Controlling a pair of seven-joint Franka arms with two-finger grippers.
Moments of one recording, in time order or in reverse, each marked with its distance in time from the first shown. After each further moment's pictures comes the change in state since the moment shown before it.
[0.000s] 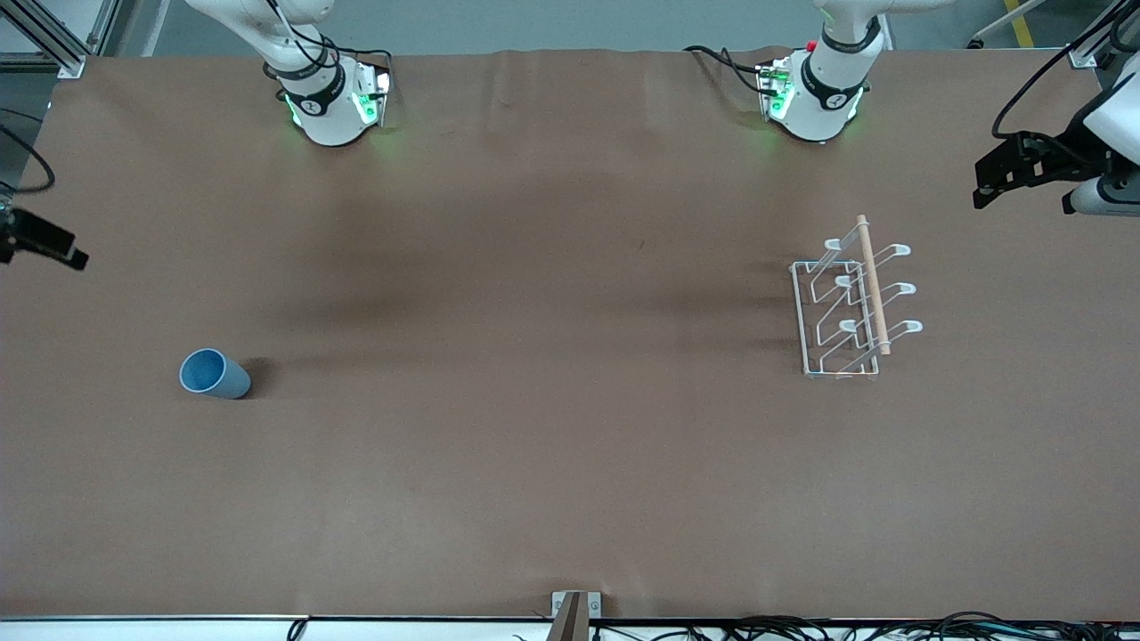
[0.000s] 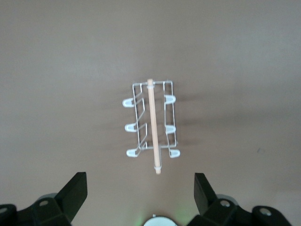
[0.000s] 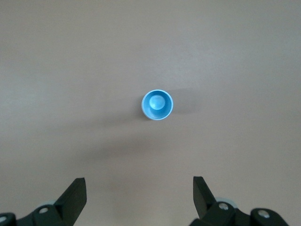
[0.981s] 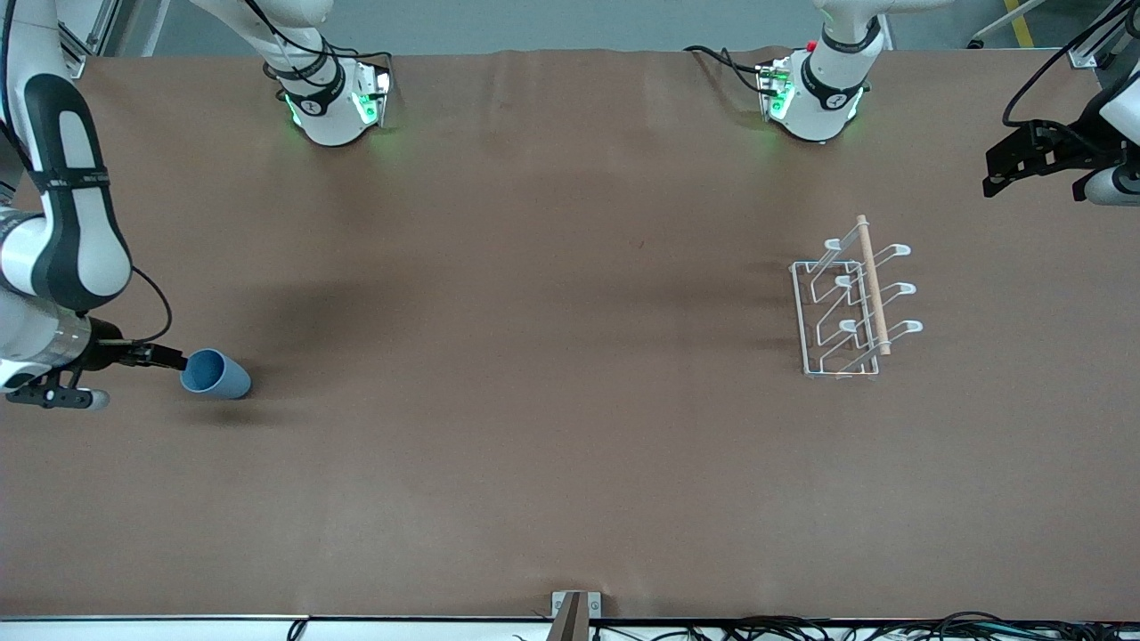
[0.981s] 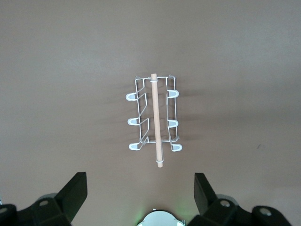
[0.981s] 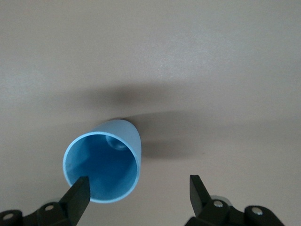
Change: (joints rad) left arm 0.005 0.000 0.010 0.021 0.001 -0.023 0.000; right arm -0.072 0.350 0.007 -0.218 0.007 0.518 -0.130
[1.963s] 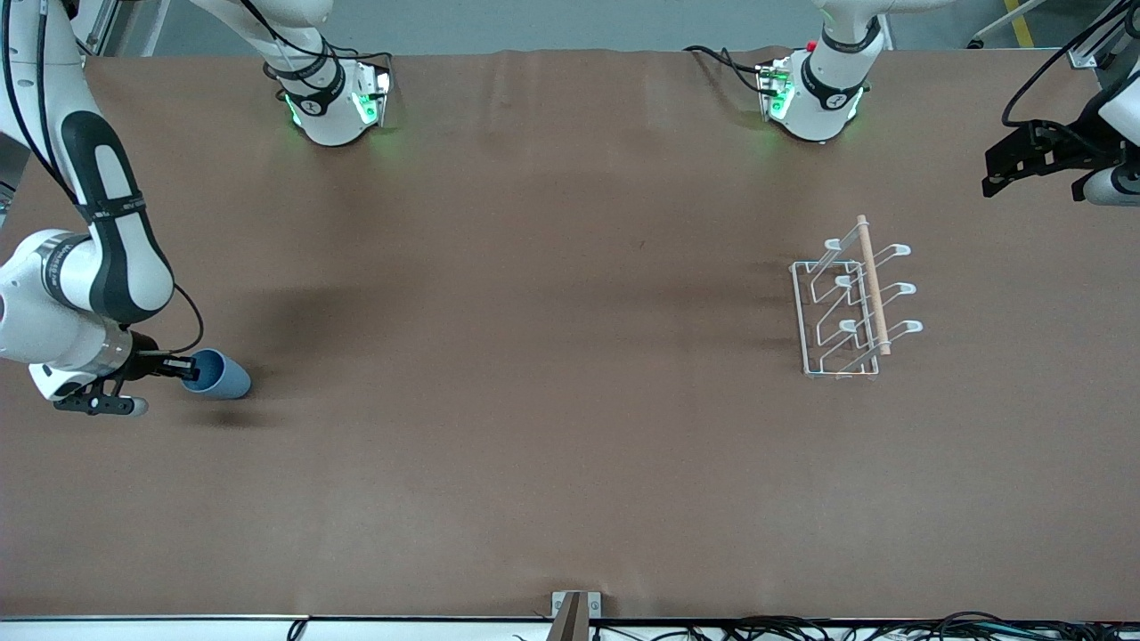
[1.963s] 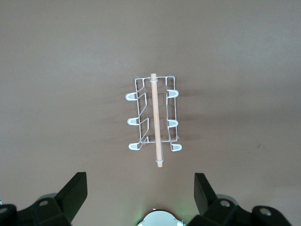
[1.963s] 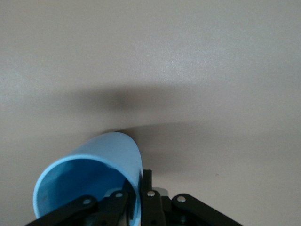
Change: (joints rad) left arm 0.000 0.000 -0.001 0.000 0.000 -0.001 0.000; right arm 0.001 0.069 0.008 -0.027 0.002 0.117 -0.010
